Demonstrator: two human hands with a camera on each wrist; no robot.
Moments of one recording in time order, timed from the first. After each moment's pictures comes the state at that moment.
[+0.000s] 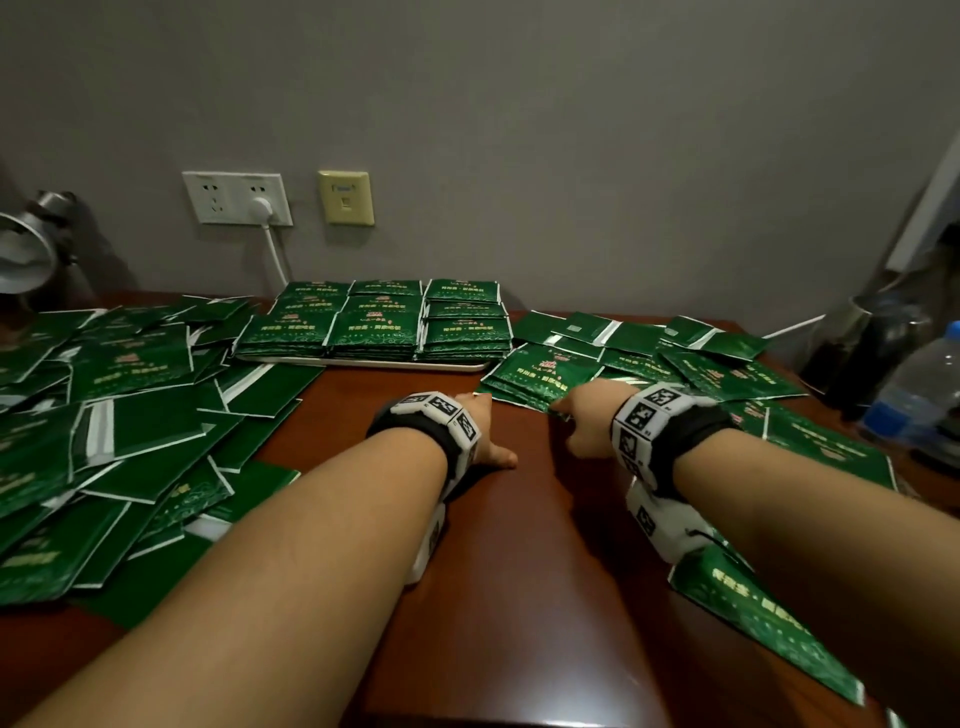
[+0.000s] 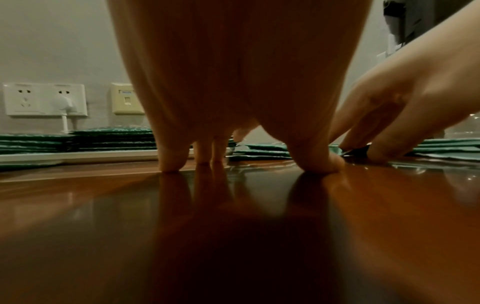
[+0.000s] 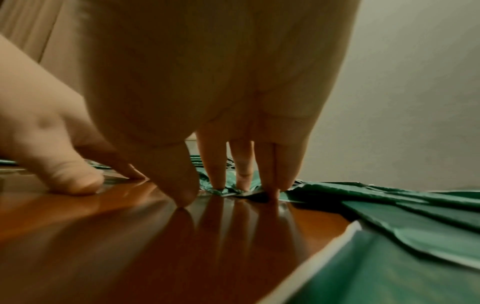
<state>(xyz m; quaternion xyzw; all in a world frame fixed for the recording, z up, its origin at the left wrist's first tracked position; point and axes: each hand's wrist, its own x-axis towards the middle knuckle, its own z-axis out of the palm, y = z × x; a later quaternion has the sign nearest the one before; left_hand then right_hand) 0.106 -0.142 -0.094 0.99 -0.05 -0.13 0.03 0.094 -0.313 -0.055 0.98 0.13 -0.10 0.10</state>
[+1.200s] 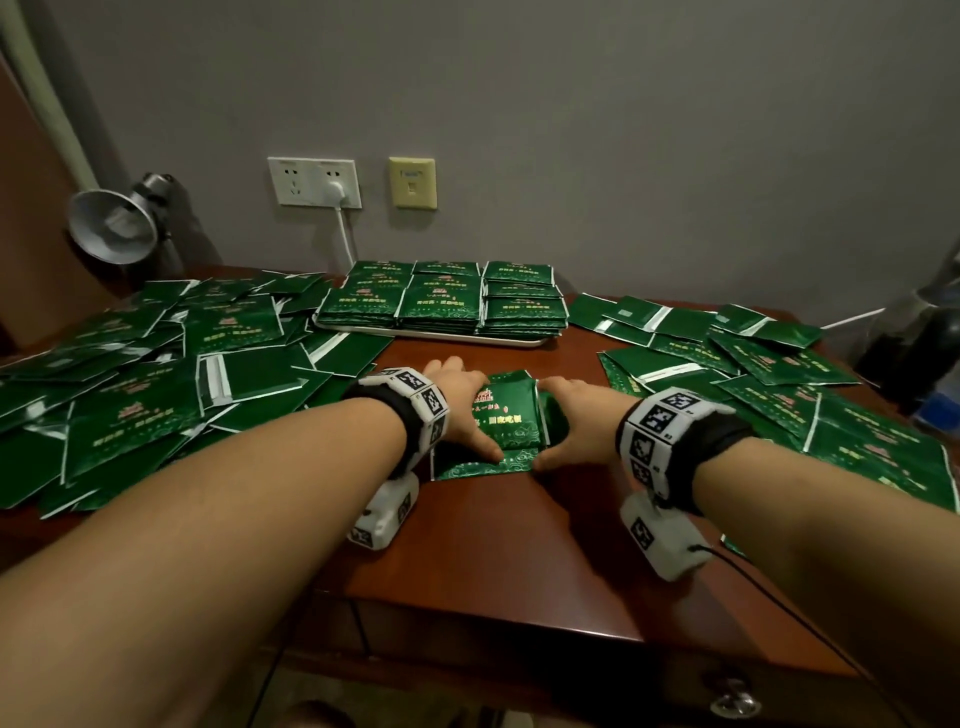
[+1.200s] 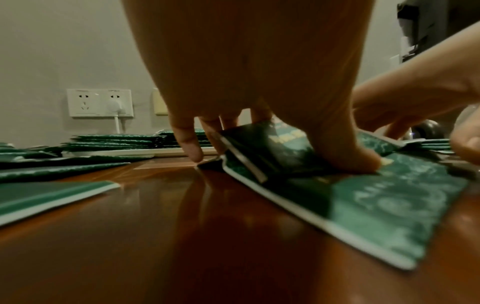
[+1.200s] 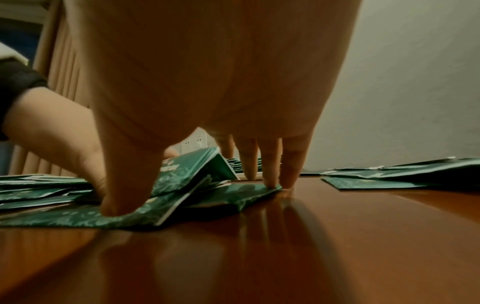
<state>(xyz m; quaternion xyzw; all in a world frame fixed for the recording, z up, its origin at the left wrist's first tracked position) 0.045 -0.061 -0.073 0.99 -0.06 -0.08 0.01 0.039 -0.256 -0.066 0.97 0.20 -0.09 -0.04</state>
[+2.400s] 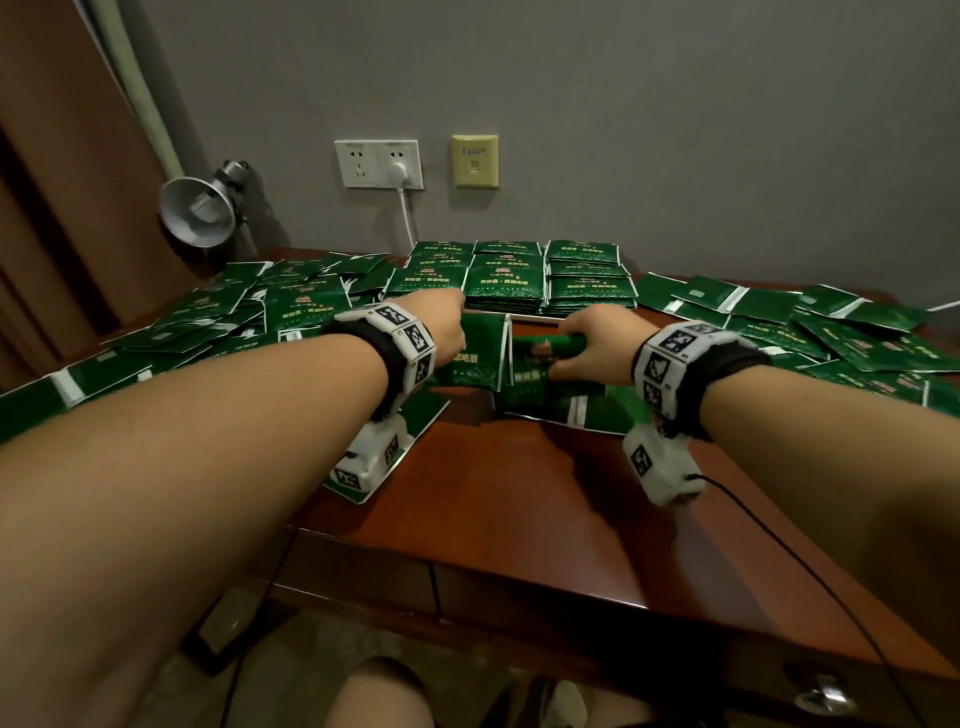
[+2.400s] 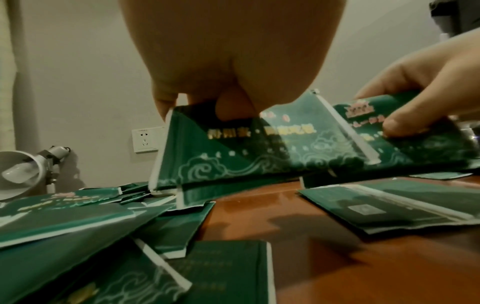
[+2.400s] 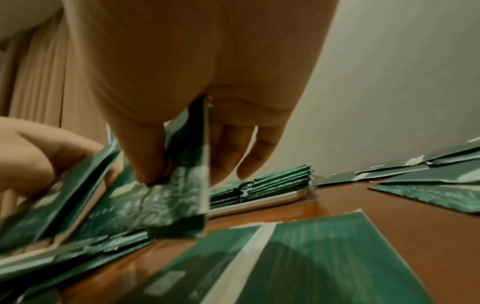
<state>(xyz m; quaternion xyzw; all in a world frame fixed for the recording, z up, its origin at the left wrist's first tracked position) 0.020 0.012 -0.015 1.00 0.04 0.03 0.02 0.053 -0.197 -0.029 0.97 0.22 -0.04 -0.13</state>
